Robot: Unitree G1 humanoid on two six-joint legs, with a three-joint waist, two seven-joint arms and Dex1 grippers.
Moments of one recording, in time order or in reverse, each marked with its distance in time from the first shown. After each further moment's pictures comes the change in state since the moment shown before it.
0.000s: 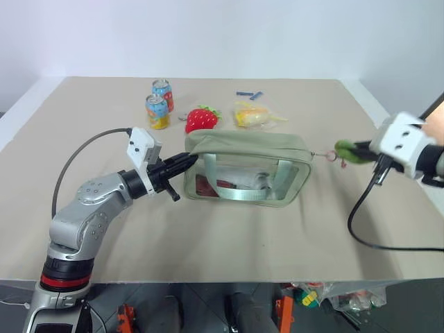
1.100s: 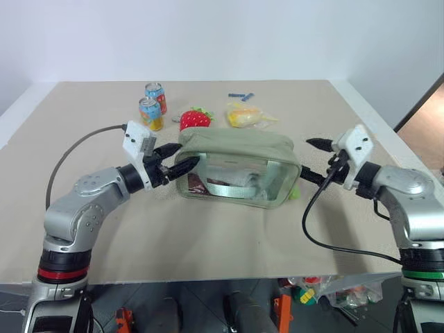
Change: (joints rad) left arm -0.063 0.015 0.030 0.029 -0.056 0.116 0.038; right arm -0.047 0.310 -0.077 -0.090 0.272 0.248 -0.069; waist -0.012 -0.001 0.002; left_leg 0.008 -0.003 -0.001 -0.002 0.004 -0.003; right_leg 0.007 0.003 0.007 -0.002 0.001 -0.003
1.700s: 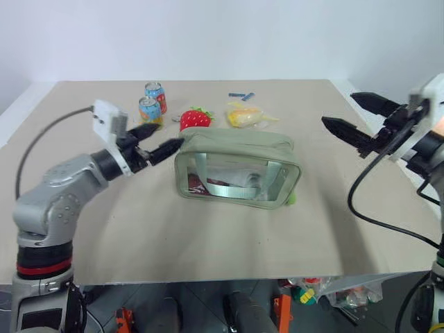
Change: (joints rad) left arm -0.011 0.075 0.200 -0.036 -0.105 0.044 0.043; right arm -0.035 -0.094 -0.259 -0.195 0.341 0.316 -0.071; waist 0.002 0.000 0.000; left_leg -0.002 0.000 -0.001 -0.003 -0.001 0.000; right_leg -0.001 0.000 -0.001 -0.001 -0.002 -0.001
